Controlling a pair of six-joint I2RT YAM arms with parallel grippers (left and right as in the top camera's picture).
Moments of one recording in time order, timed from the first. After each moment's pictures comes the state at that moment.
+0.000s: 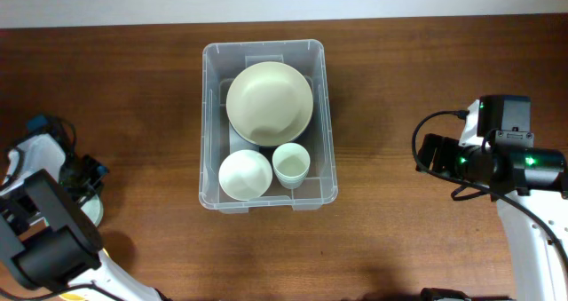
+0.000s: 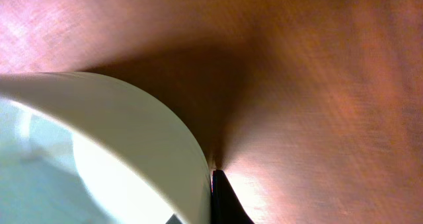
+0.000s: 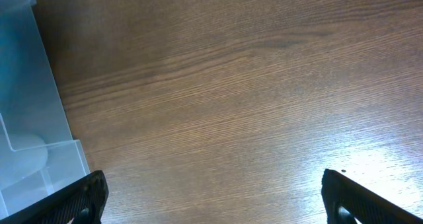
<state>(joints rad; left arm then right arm) 0.54 1.98 1.32 -0.91 -0.13 -0.39 -0.13 1.22 1.19 -1.12 -0.05 0.18</state>
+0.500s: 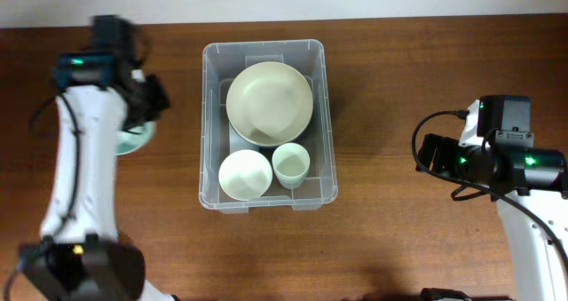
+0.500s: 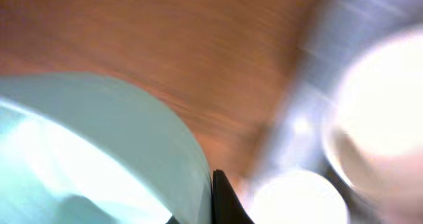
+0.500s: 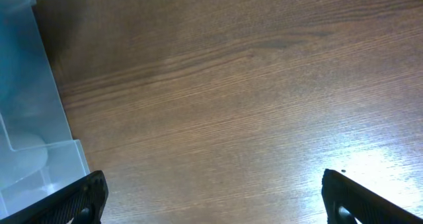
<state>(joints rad) 0.01 1.75 1.80 -1.32 -0.06 -0.38 -0.13 1.22 1.19 -1.12 -0.05 0.18</state>
